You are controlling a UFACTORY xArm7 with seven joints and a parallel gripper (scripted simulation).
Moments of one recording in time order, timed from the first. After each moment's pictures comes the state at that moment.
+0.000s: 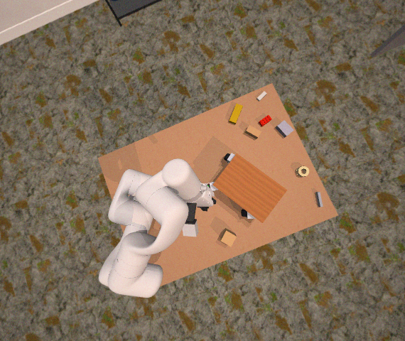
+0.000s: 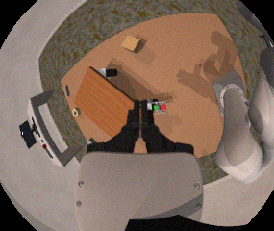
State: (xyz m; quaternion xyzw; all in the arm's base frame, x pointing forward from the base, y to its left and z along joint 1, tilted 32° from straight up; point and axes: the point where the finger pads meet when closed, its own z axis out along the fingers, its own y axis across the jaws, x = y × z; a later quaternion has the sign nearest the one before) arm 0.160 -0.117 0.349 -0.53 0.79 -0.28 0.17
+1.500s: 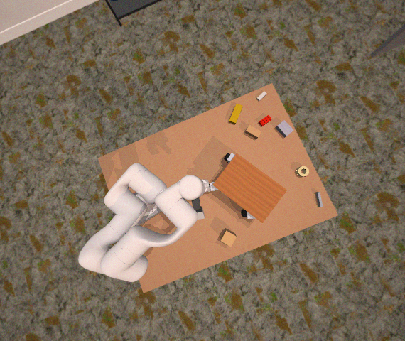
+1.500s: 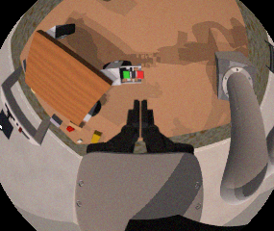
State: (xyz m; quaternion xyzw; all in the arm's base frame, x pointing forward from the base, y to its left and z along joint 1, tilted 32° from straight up) arm 0.203 -0.024 0.248 -0.66 0.70 -0.11 0.25
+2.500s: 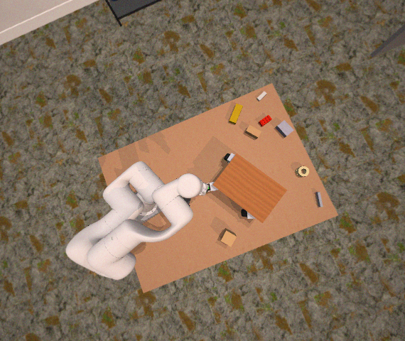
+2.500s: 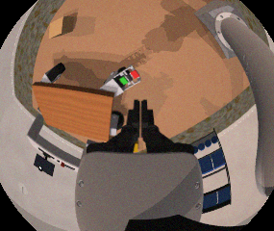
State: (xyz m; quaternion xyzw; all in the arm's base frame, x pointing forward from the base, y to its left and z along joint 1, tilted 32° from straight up) arm 0.198 -0.015 0.244 -0.45 0.85 -0.04 0.27
